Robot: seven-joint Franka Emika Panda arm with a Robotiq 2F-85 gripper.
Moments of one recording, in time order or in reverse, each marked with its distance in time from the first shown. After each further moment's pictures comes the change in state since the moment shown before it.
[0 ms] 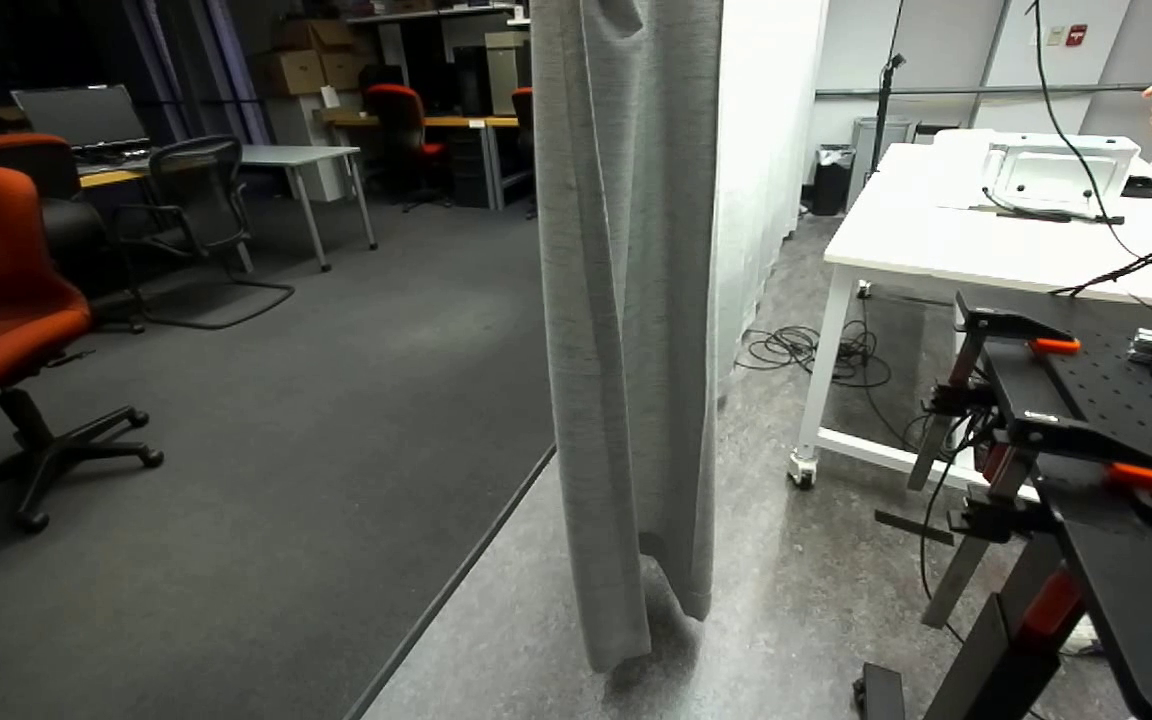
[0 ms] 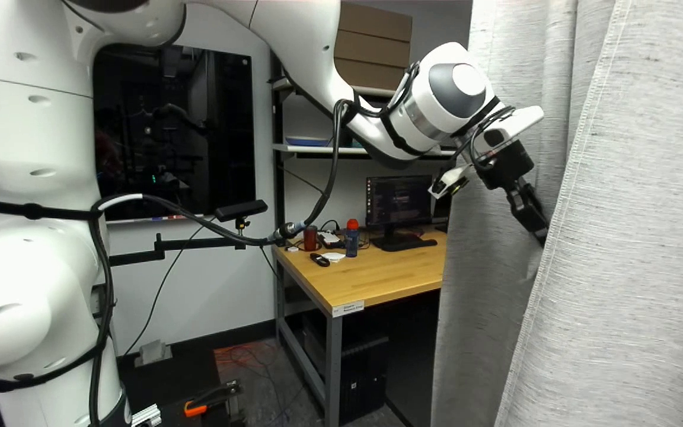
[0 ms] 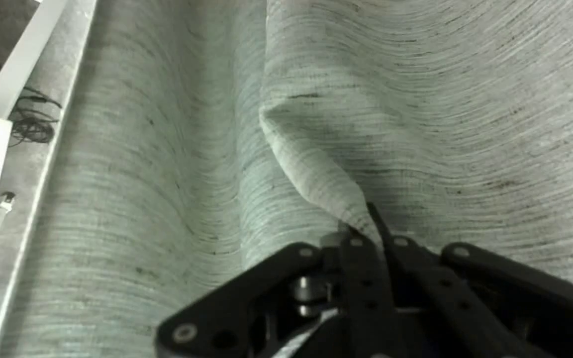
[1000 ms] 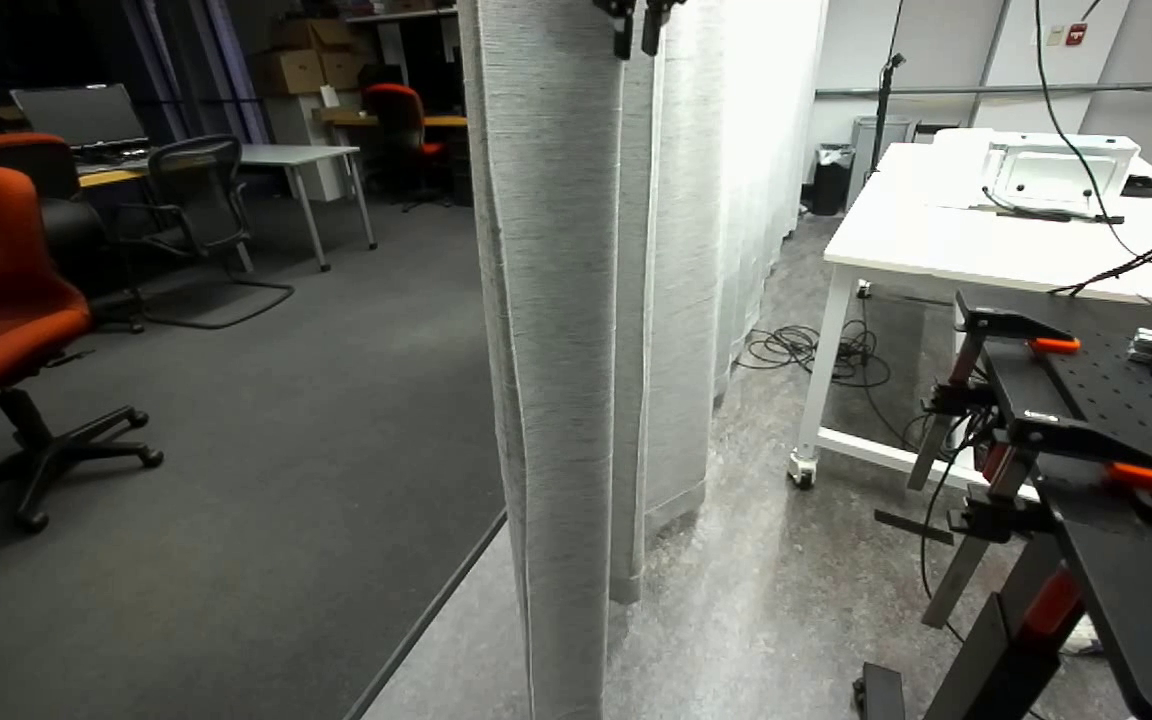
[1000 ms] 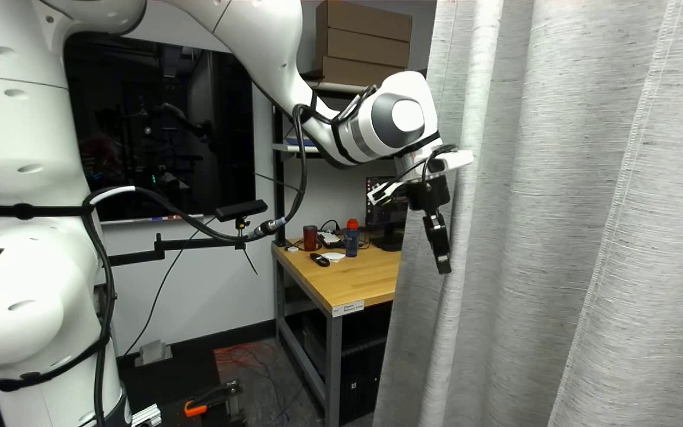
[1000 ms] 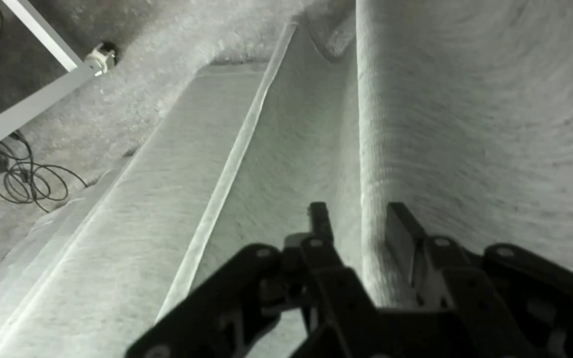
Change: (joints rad) arm 0.069 -0.104 0.093 -0.223 0.282 -0.110 -0.432
